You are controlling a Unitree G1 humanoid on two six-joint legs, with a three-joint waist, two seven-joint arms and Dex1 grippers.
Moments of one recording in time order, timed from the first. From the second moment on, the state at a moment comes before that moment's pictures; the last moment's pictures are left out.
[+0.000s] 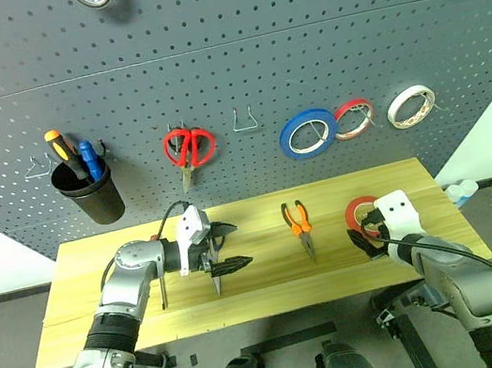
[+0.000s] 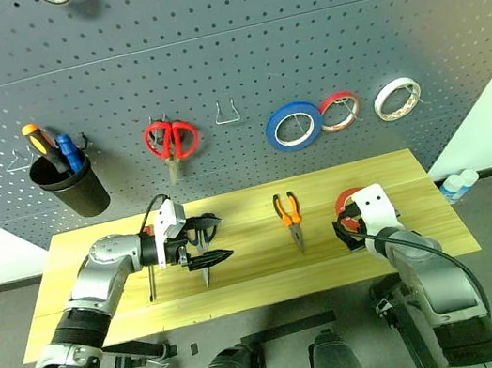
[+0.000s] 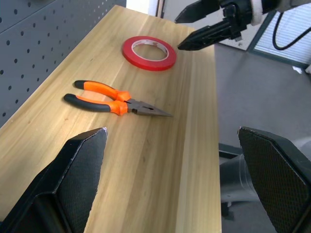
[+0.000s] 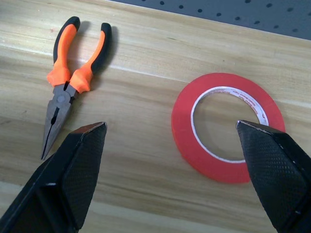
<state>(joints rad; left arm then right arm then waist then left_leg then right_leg) -0.42 0.45 -0.17 0.35 -0.25 0.13 -1.24 -0.04 -0.43 -0.06 -0.13 0.14 0.64 0.27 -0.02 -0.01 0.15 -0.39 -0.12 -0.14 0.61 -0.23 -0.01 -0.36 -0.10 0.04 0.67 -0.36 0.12</state>
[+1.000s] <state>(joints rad) -0.37 0.50 -0.16 0.16 -0.30 0.24 -1.22 -0.26 -0.38 -0.01 0.24 0.08 0.49 0.34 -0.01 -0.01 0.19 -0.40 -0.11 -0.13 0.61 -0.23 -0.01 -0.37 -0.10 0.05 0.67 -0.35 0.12</state>
